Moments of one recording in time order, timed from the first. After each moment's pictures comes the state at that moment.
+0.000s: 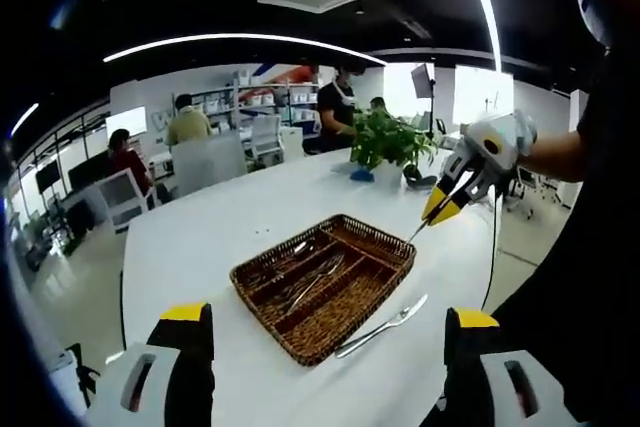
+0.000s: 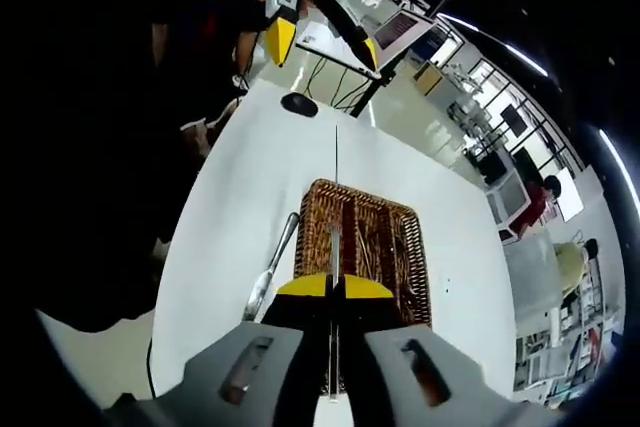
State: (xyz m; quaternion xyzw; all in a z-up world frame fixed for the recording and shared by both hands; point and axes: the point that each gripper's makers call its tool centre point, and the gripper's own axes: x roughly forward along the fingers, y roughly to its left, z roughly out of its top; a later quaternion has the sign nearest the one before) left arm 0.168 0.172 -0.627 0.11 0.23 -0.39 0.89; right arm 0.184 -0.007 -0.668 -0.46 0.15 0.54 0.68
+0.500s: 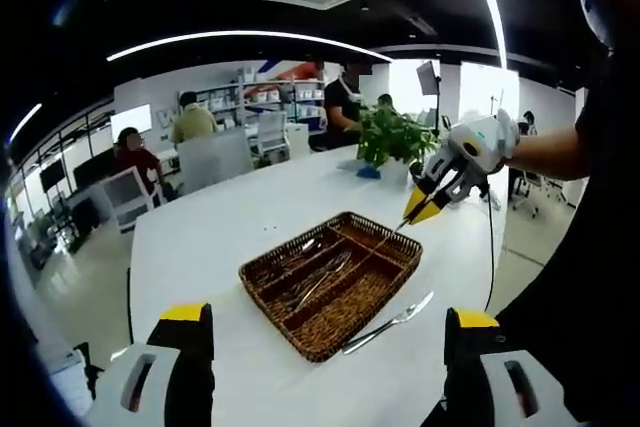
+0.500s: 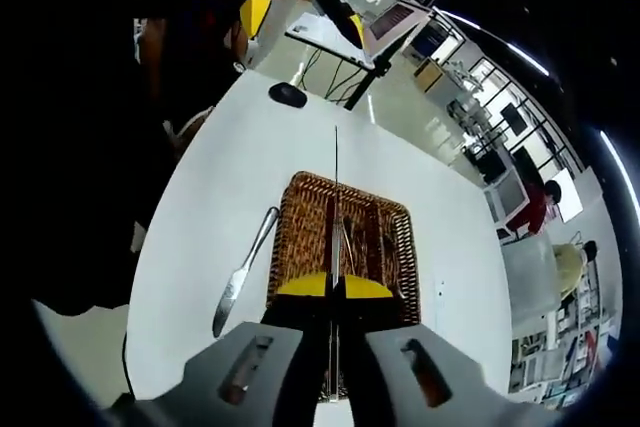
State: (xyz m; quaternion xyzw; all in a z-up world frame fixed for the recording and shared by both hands) left arm 0.174 0.189 -0.621 0.11 0.23 -0.38 0.89; right arm 0.224 0.008 -0.679 -0.48 0.15 0.54 0.68
